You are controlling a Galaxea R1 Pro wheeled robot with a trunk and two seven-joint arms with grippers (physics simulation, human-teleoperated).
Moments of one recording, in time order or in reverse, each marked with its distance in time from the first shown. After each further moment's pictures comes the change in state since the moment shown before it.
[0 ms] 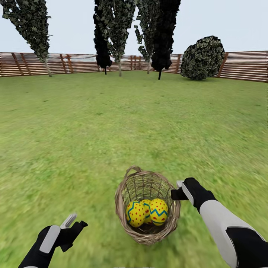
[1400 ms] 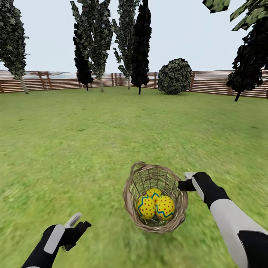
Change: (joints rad) left arm 0.006 -0.009 -0.072 -0.011 -0.001 -0.003 -0.001; right arm 0.016 -0.083 -0.007 -0.151 -0.018 -0.013 0.059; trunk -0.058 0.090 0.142
